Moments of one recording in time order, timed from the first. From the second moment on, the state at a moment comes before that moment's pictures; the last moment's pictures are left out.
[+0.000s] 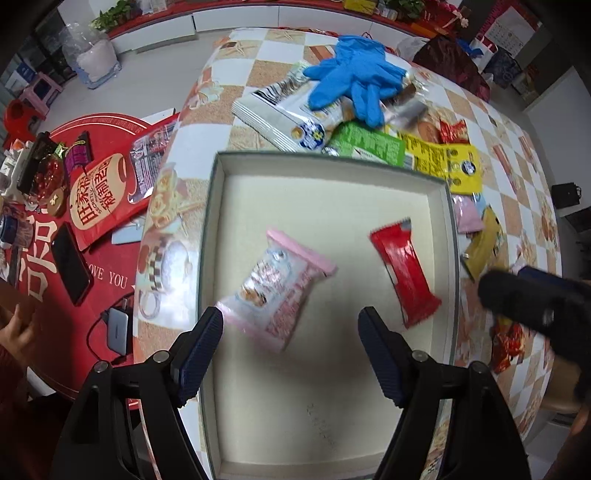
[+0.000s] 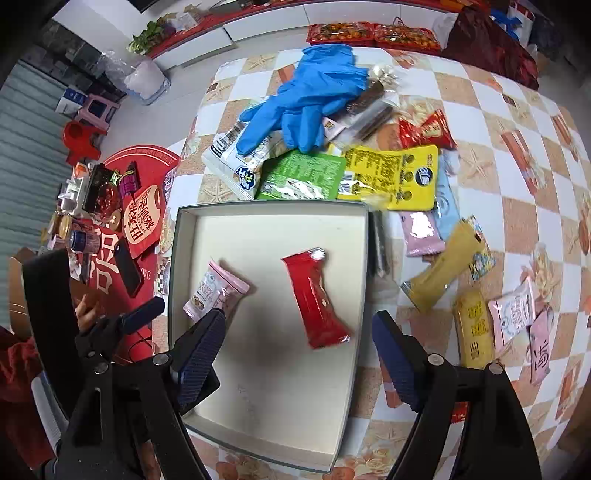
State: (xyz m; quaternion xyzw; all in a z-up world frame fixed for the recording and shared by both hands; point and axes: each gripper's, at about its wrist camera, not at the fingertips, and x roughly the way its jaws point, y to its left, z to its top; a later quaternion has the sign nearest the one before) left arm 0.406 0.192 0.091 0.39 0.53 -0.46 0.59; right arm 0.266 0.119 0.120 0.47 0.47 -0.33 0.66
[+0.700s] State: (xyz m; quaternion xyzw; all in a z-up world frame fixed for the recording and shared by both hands) left arm 0.363 0.324 0.031 0.46 0.55 -0.43 0.55; right arm 0.111 0.236 0.086 0.49 0.49 -0.36 0.62
